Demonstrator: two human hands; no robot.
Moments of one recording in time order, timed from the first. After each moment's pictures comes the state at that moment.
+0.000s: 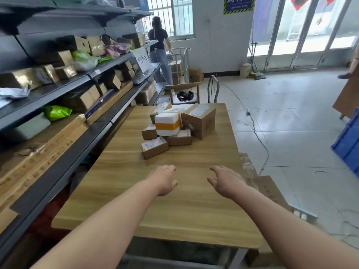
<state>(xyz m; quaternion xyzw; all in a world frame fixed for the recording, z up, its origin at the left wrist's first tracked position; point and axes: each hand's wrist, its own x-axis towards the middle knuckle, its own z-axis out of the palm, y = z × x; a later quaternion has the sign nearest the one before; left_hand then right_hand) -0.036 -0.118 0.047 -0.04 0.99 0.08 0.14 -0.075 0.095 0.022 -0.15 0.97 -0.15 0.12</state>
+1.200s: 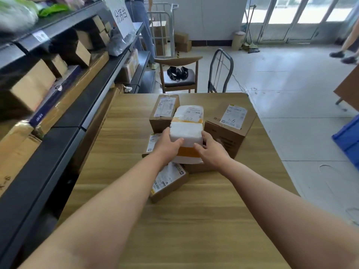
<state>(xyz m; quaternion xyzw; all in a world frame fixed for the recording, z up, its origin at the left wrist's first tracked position) -0.383 -0.308 -0.006 -0.13 0.85 0.51 0.05 -0.383 -0.148 0.000 -0.02 0.91 -0.38 0.14</state>
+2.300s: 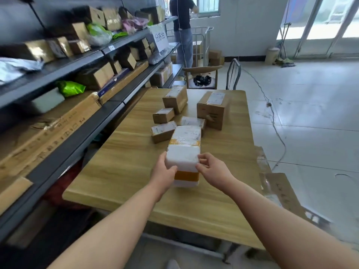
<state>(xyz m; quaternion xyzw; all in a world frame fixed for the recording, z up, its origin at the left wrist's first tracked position) -0.023 -0.123 -0.007 -0.25 0.80 0.54 -0.07 -0.086 0.047 0.007 -0.14 0.87 -0.44 0.18</state>
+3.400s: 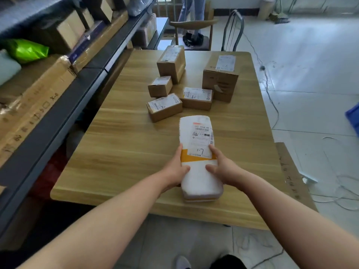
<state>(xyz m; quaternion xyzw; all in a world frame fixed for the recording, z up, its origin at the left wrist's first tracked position) -0.054 -0.178 -0.055 -0.20 0.79 0.53 0.21 -0.103 -0.006 -0.061 -0.05 0.89 -0.35 0.30</state>
